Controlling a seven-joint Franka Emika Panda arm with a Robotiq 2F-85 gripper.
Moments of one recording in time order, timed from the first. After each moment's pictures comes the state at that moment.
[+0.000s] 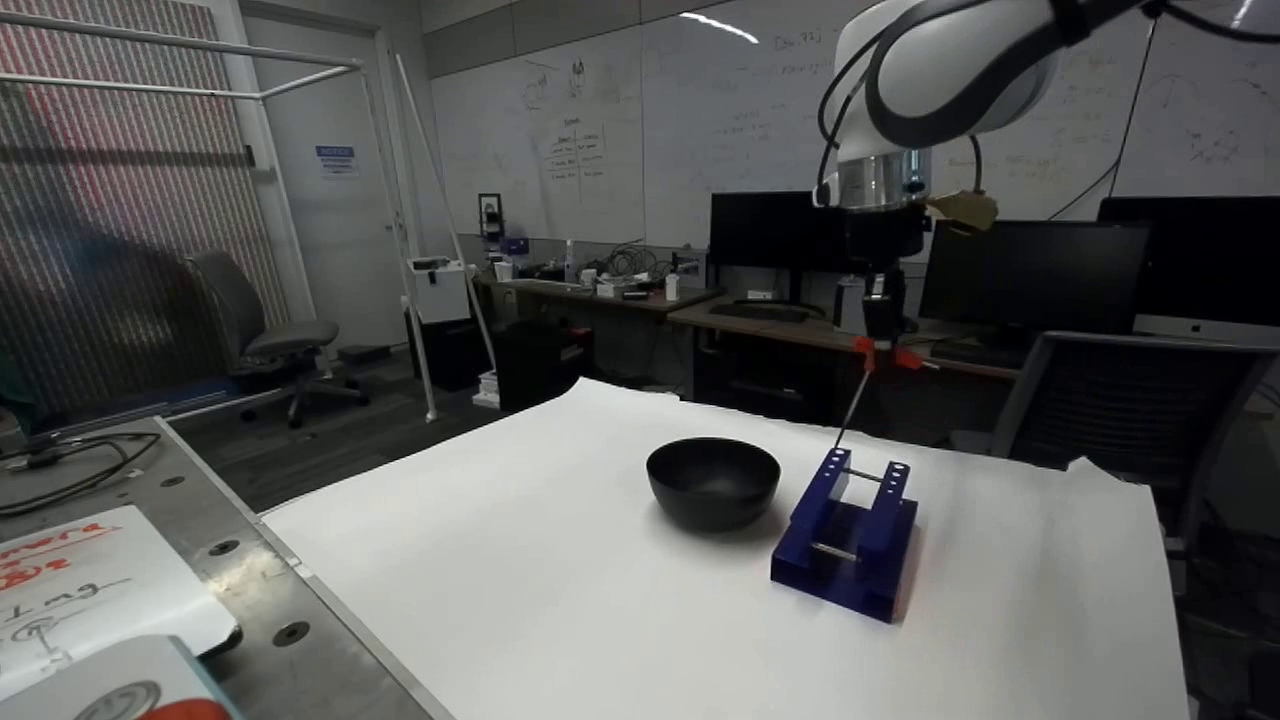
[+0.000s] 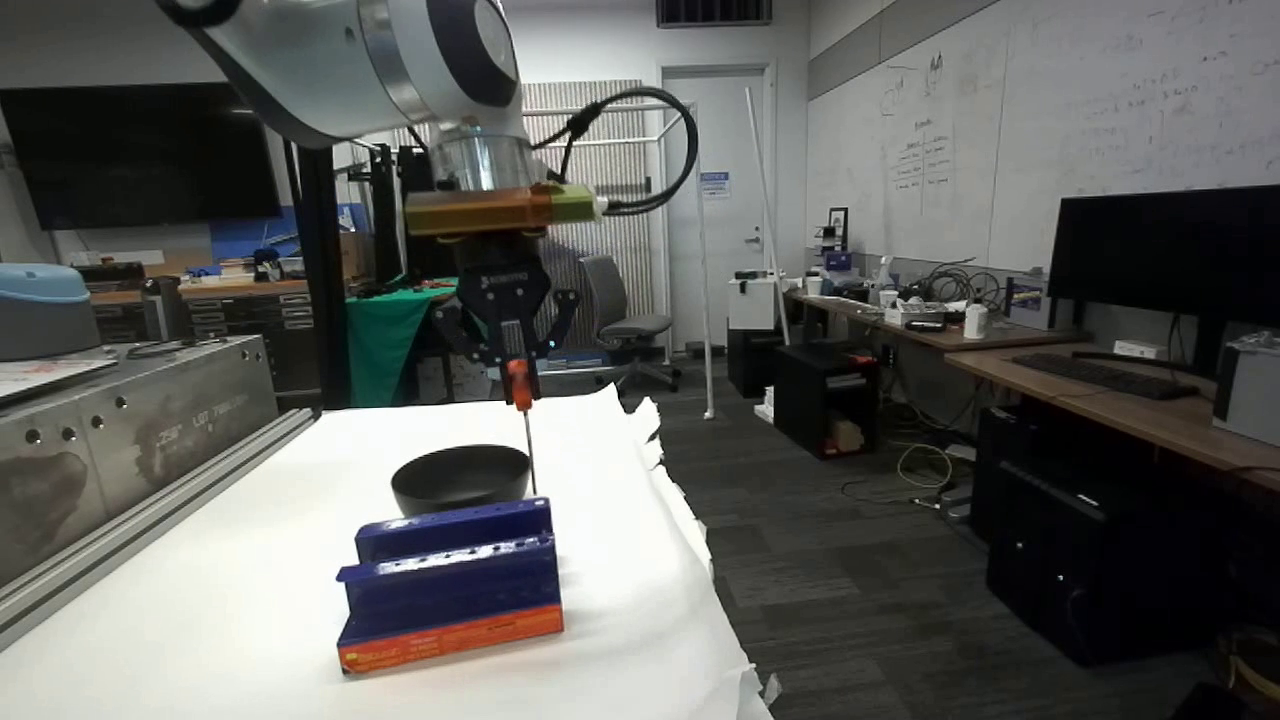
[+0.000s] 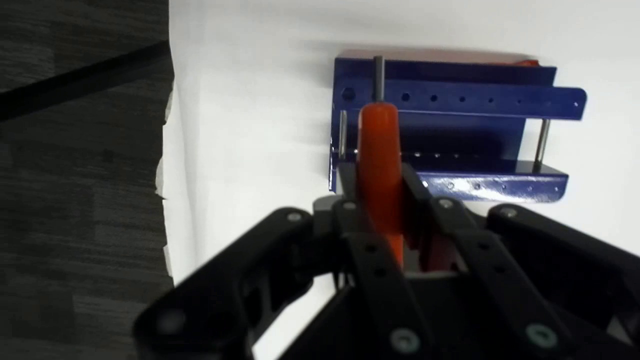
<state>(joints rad) -0.07 0.15 -0.02 -1.86 -0.13 1.93 -0.33</state>
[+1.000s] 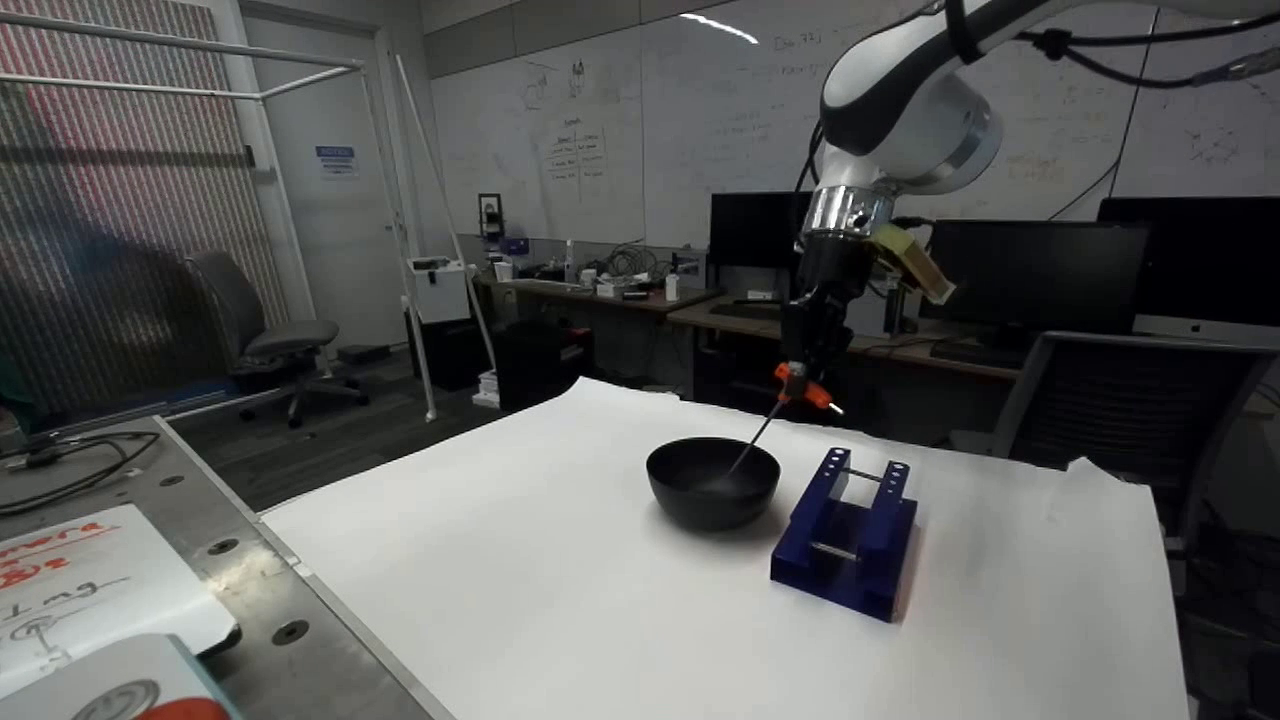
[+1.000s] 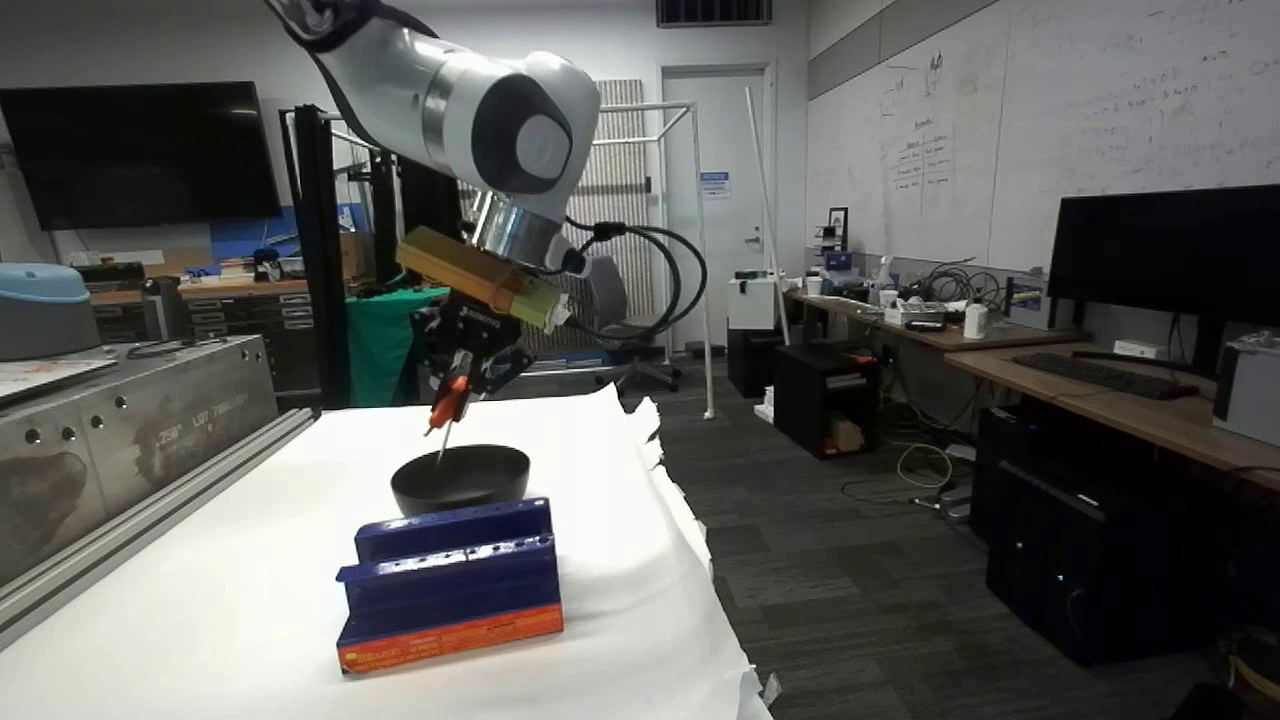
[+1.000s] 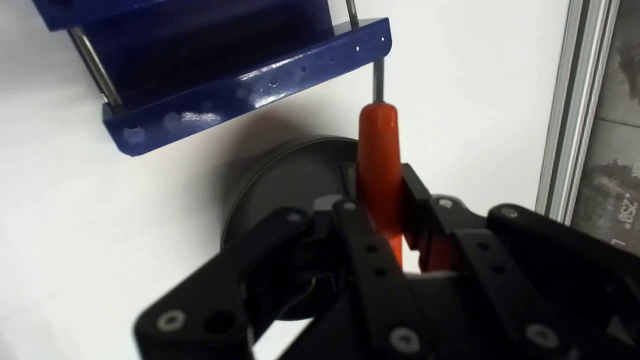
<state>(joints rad) -0.11 0.32 -0.02 -1.75 0.45 1.93 -0.33</state>
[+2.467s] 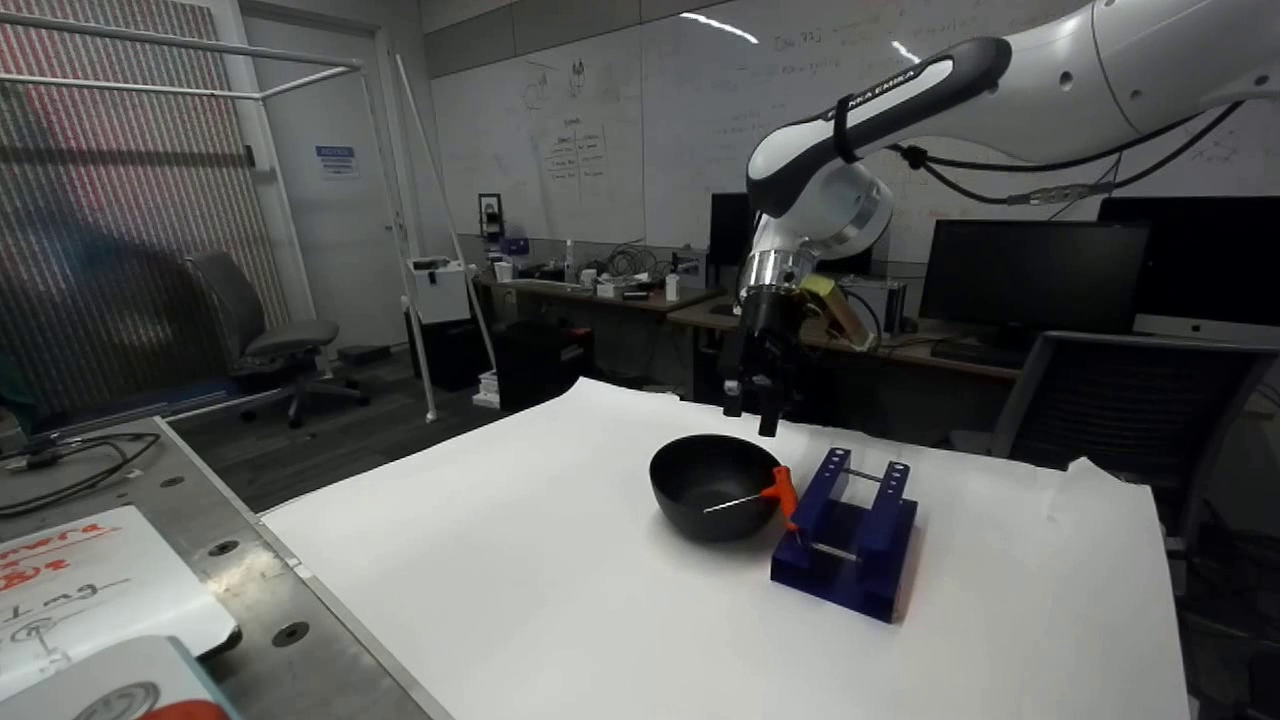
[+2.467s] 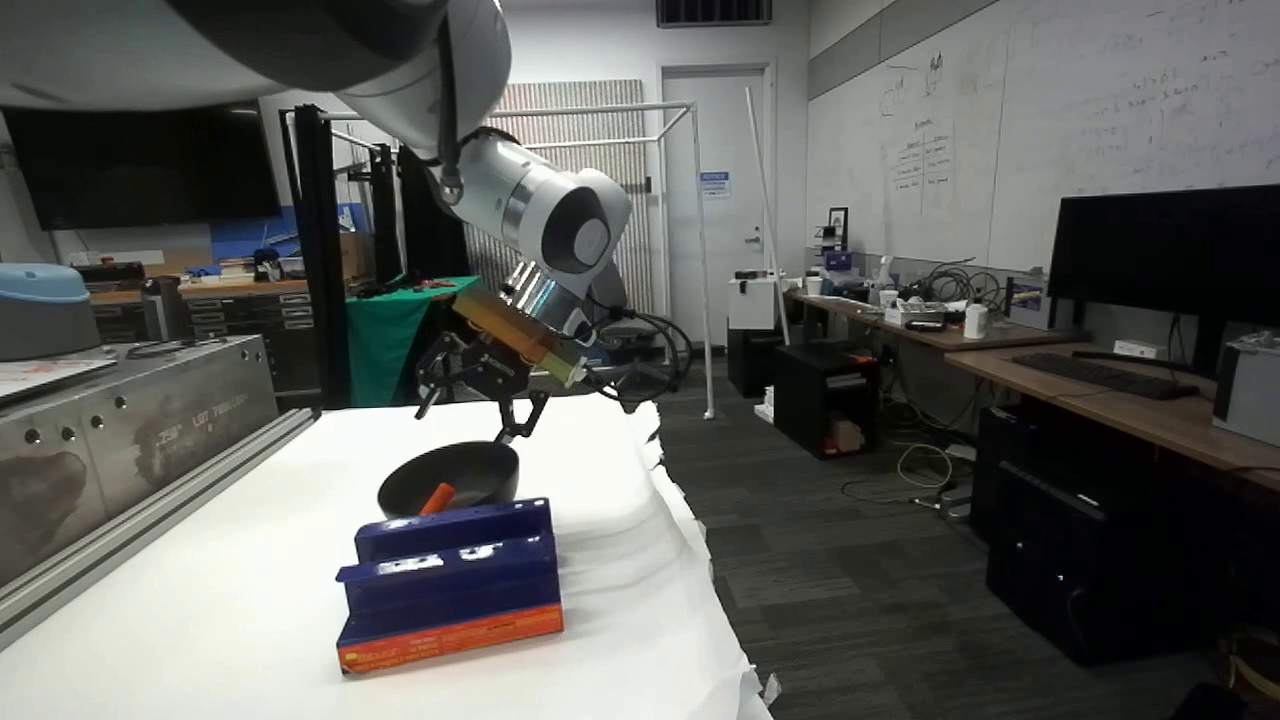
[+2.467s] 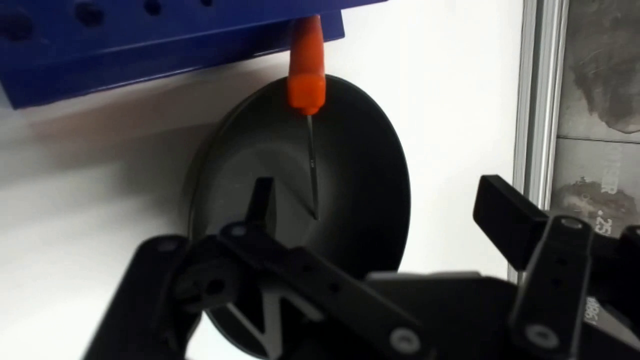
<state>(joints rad) -0.18 0.74 0.06 -1.26 0.49 1.64 -0.35</state>
